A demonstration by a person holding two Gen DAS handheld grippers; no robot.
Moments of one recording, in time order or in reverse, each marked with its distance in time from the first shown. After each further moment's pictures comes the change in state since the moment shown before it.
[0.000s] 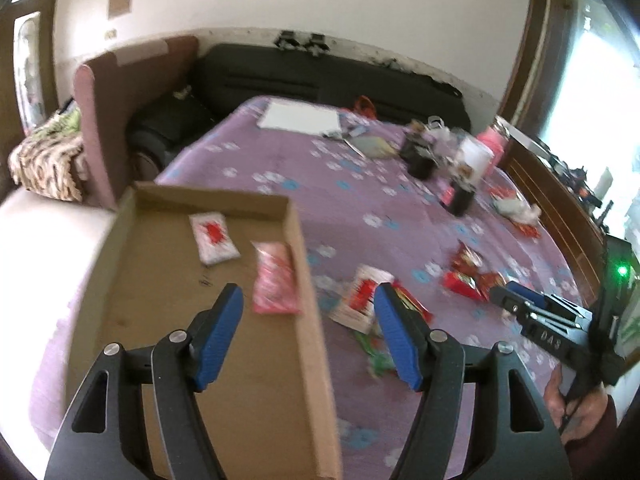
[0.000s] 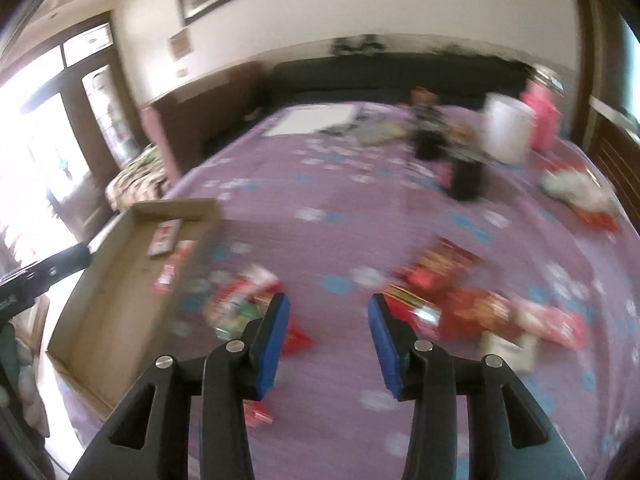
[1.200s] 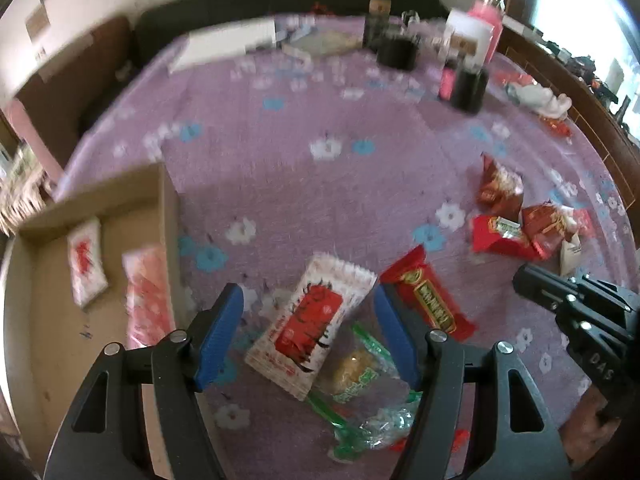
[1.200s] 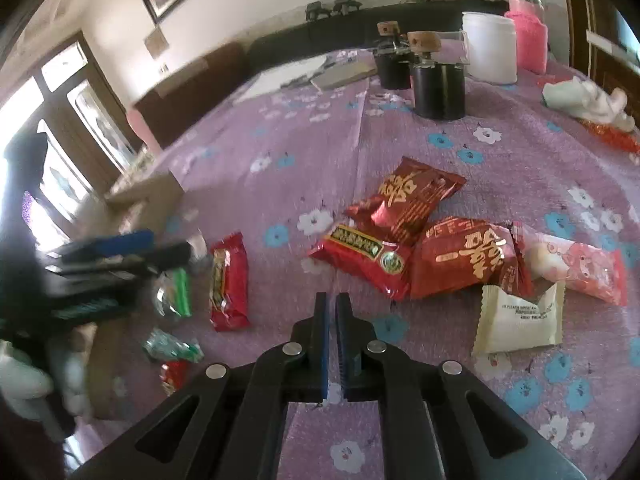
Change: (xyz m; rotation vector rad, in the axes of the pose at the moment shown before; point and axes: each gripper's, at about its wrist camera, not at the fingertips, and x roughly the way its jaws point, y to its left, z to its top) left arm 0.139 -0.069 0.007 0.220 0.315 0.033; right arm 0.051 -0.052 -0.025 0.126 0.109 0.105
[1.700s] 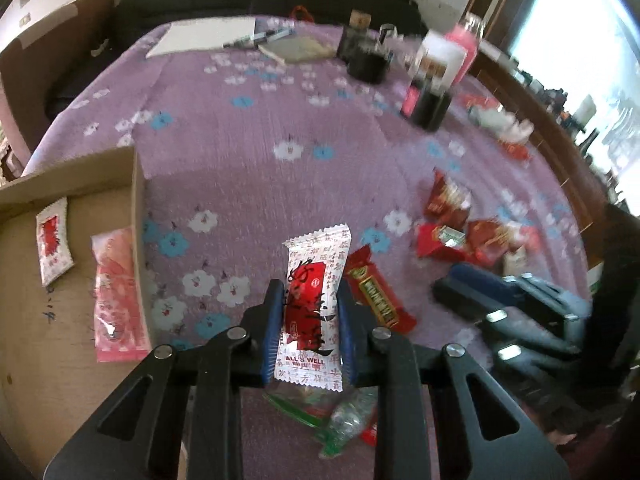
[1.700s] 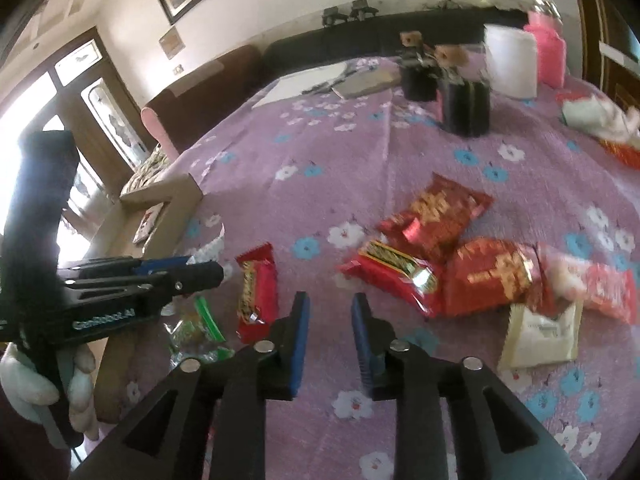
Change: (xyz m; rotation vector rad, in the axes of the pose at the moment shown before) left arm -0.026 0.004 -0.003 -0.064 -0.055 -0.183; right arm 0.002 0.026 0.008 -0.066 -0.015 0.010
